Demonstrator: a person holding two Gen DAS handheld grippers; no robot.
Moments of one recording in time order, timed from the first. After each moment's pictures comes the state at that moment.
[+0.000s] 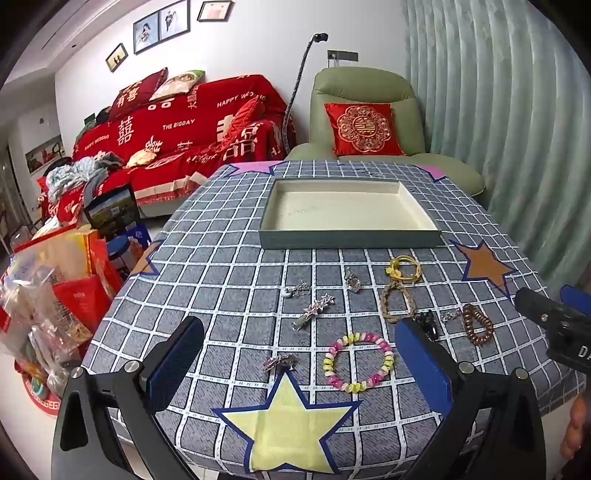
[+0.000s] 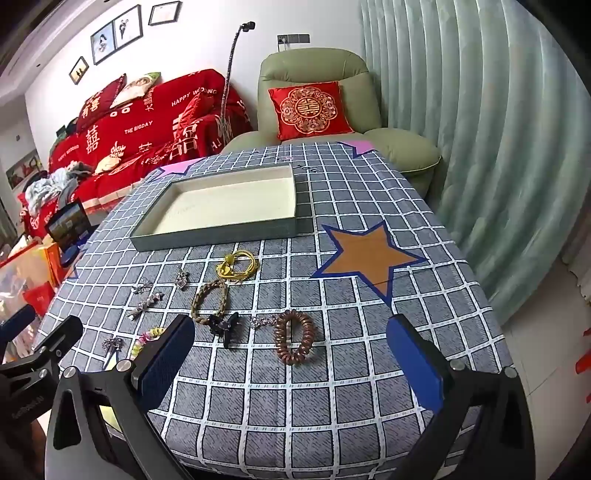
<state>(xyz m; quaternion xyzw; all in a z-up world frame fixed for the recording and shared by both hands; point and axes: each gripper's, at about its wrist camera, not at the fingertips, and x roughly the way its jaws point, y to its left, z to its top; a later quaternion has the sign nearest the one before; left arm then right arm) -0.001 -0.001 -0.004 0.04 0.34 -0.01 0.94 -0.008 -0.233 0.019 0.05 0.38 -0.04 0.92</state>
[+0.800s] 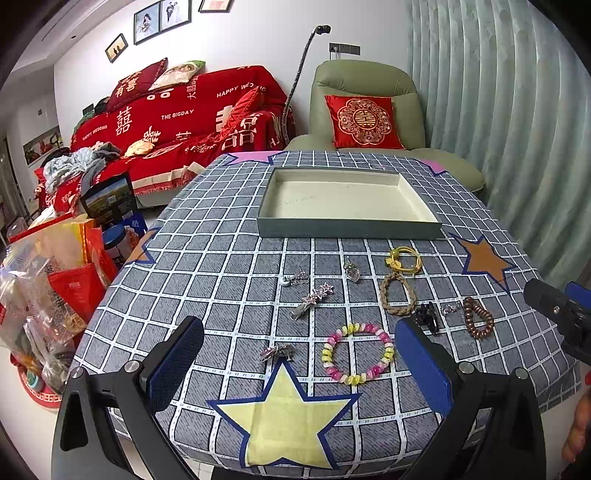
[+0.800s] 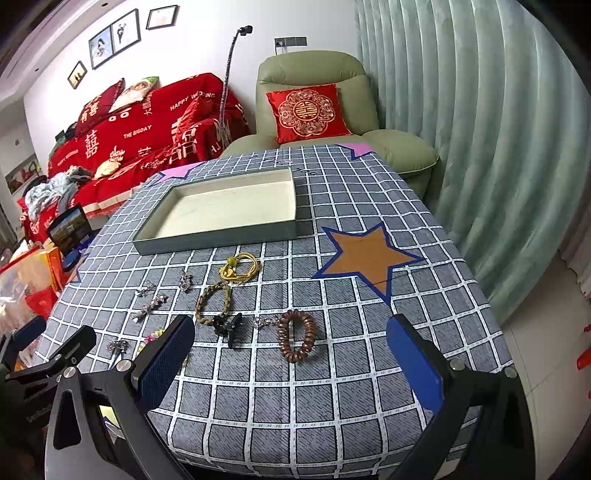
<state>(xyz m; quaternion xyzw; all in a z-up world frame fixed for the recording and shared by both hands) 0.004 0.005 -0.009 0.01 0.36 -0.03 0.93 -0.009 -0.233 0.022 0.05 0.37 -0.05 0.92</state>
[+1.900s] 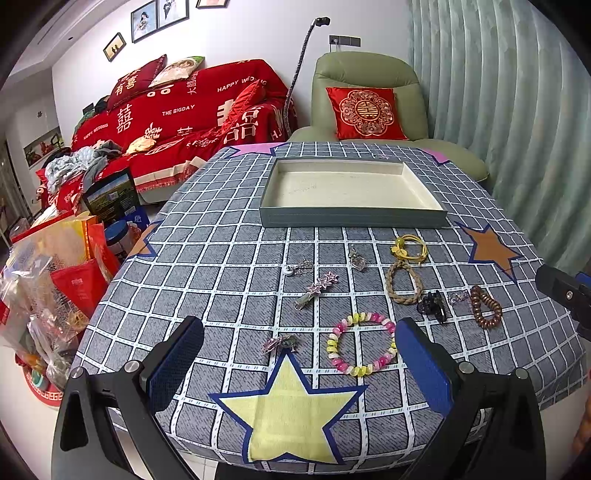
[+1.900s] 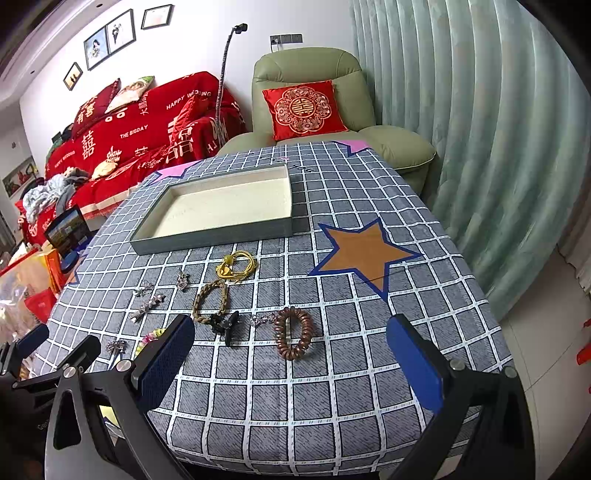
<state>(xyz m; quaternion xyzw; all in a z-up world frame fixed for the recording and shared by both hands) 0.004 0.002 -0.015 0.02 0.37 -0.02 0.93 -0.010 -0.235 0.021 0.06 0.38 -0.05 0.92</state>
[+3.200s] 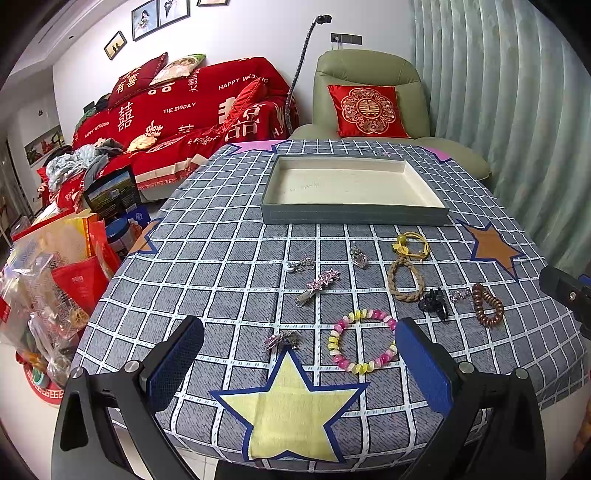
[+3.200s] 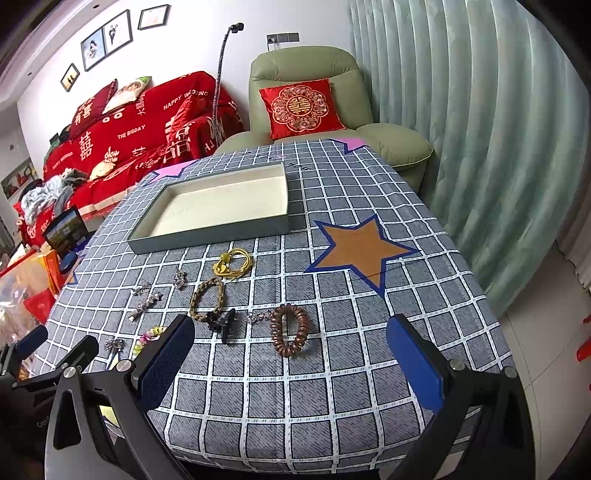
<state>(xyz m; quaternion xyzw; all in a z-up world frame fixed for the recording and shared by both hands) 0.004 0.004 -0.017 0.02 0.37 -0.02 0.93 -0.013 -0.236 0.020 0.06 0.38 -0.06 0.92</state>
